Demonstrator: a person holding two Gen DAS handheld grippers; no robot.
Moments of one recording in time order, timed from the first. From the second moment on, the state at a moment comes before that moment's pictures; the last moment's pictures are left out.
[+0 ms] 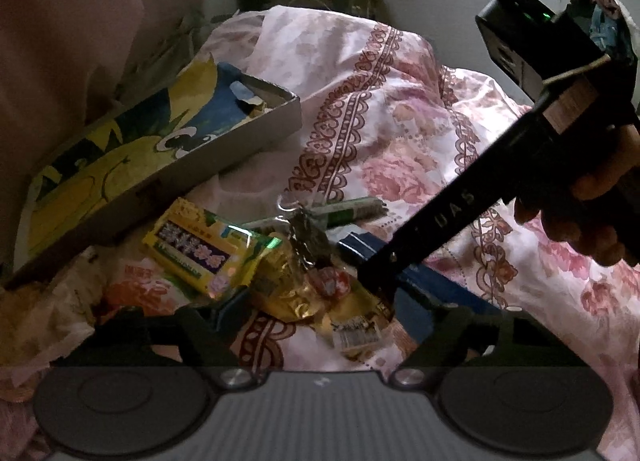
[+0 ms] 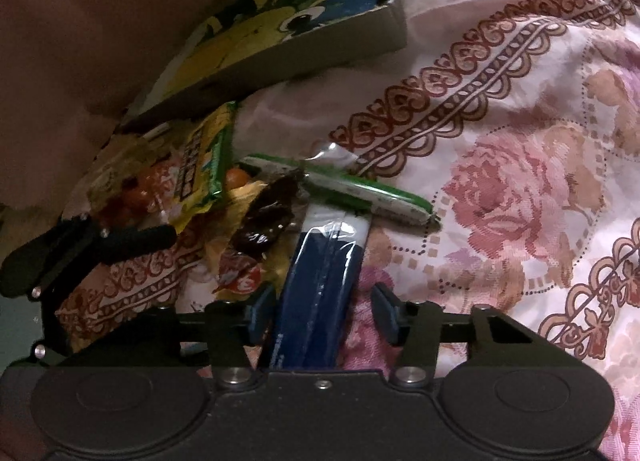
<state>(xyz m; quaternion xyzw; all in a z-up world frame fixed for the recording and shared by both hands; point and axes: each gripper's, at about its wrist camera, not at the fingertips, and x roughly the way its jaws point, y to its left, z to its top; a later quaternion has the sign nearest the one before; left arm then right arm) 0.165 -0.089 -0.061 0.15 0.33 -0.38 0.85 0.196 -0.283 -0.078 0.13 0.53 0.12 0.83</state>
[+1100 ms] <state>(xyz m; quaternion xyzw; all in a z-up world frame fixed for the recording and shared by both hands) 0.171 -0.172 -0.076 0.28 0.34 -0.31 0.84 0.197 -0.313 -0.078 0.12 0.54 0.11 0.82</state>
